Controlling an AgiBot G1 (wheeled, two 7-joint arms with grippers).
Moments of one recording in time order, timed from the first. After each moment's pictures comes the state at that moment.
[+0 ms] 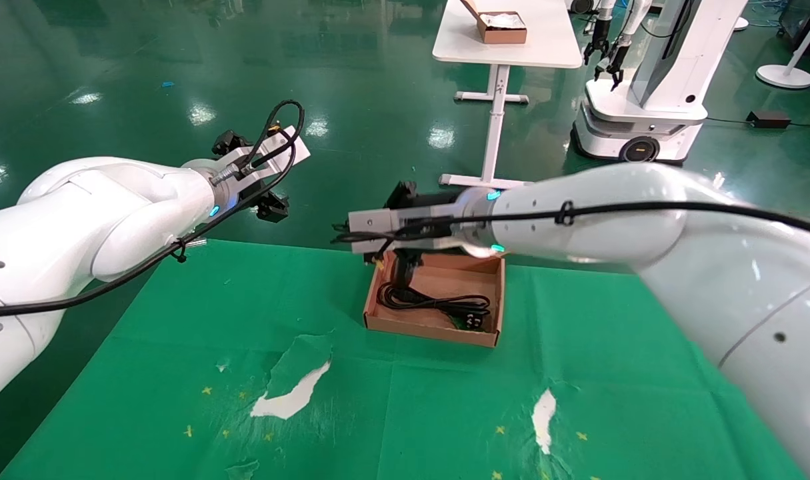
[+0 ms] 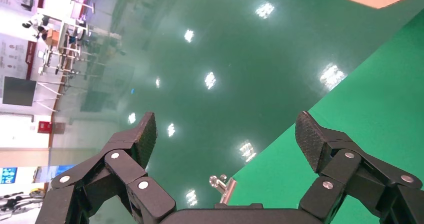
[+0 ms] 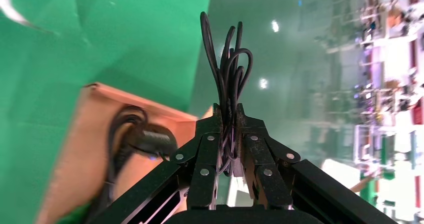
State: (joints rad) left arm -1.86 1.35 1.44 -0.44 2.31 0.44 -1.15; right arm 1.79 -1.37 -1.13 0.62 -1.66 -0.69 -0.15
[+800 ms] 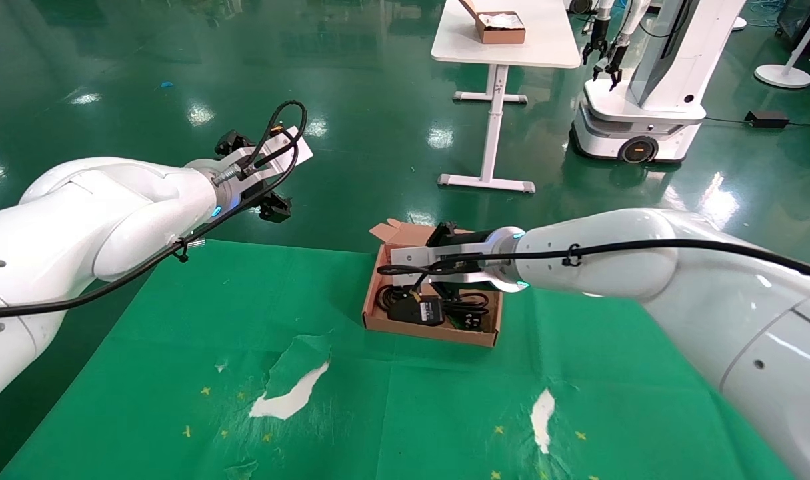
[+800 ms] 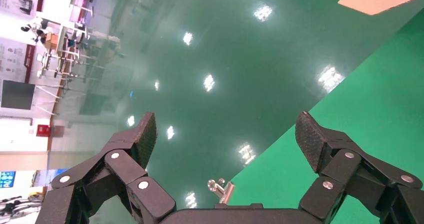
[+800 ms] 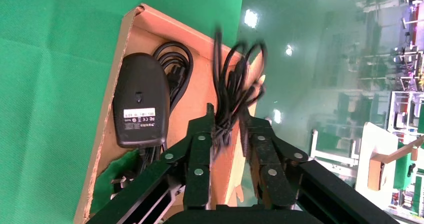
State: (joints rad) left arm -1.86 1.35 1.45 -0.43 2.29 0.44 -1.13; right arm 1.75 -1.37 -1.28 0.53 -1.60 -0.62 -0.07
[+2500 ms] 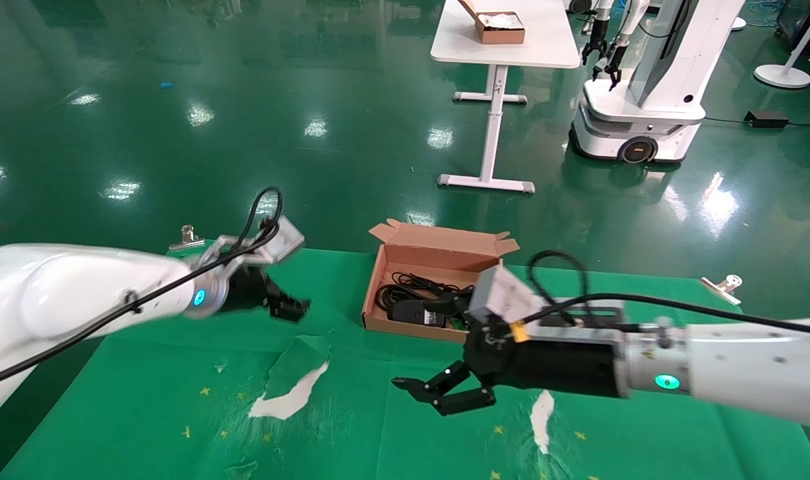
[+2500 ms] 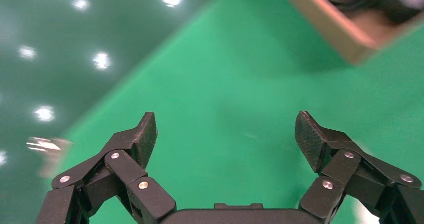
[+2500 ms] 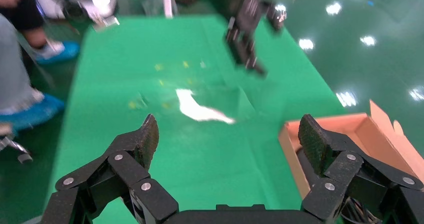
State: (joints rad) left arm -1.67 1.15 1.16 -0.67 1.91 0.70 -0.92; right arm 1.36 -0.93 -0.70 0.97 -1.10 -1.13 0.08
